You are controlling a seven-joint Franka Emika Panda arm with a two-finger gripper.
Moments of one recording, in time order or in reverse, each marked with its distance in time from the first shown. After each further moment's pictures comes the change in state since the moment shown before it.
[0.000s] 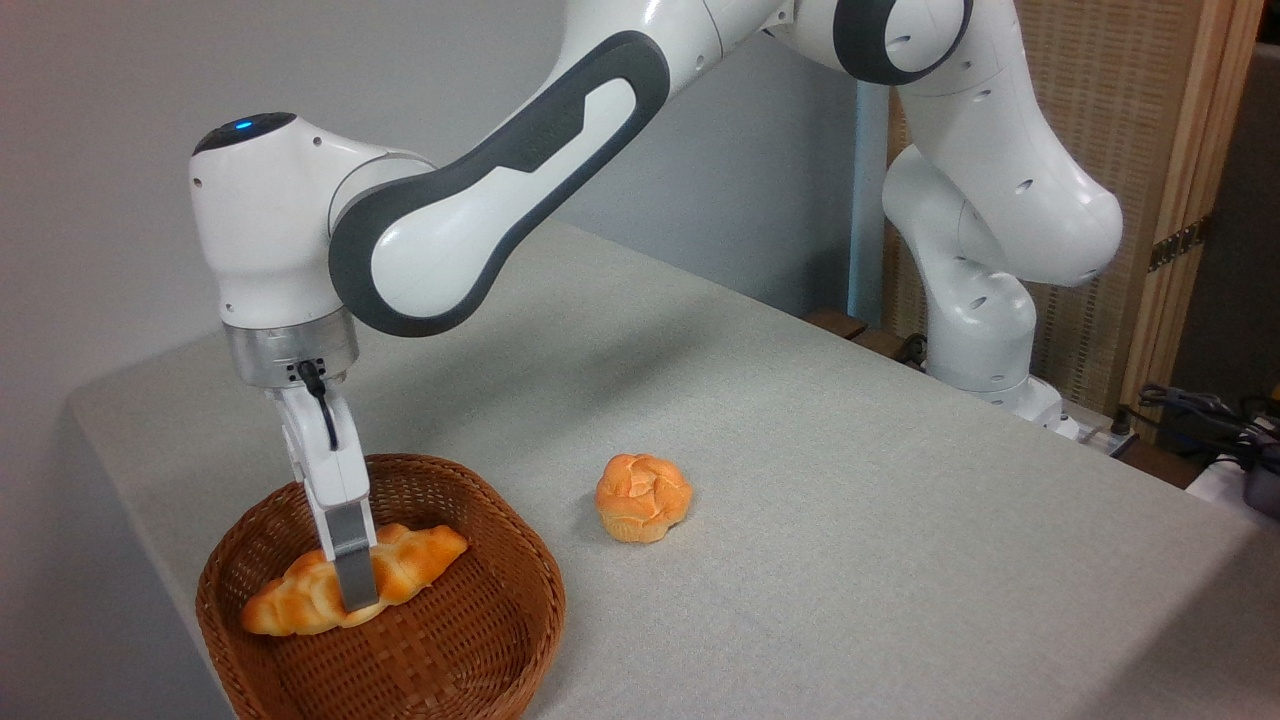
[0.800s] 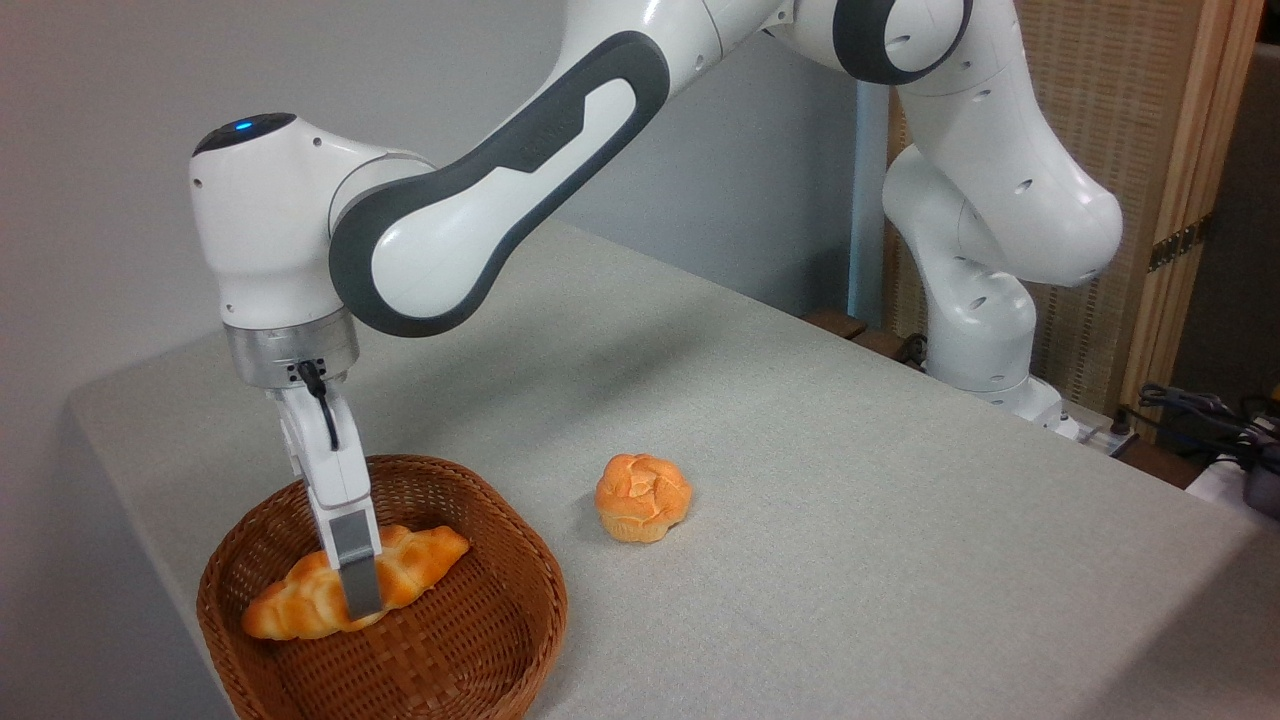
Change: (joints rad) arm -0.003 0.000 0.003 -0.001 -0.003 -0.001 0.000
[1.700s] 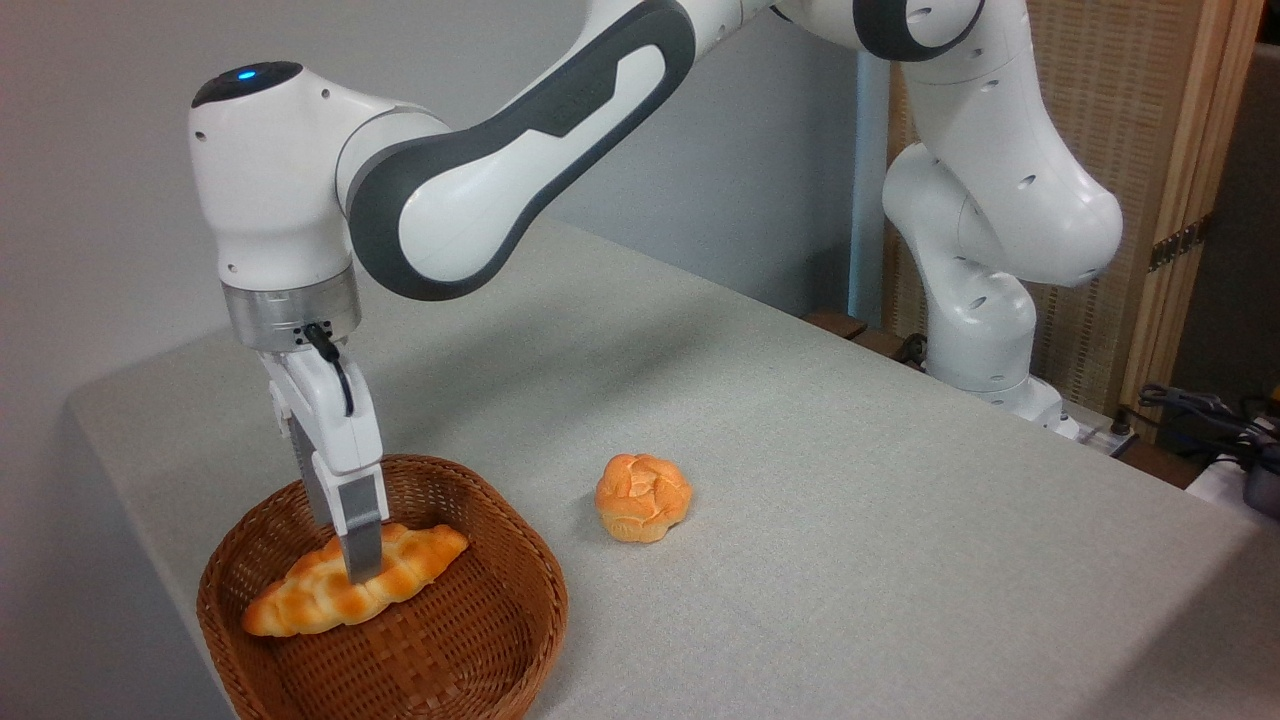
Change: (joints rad) arm 0.000 -0.058 0.023 -0.001 -0.104 -0.038 0.000
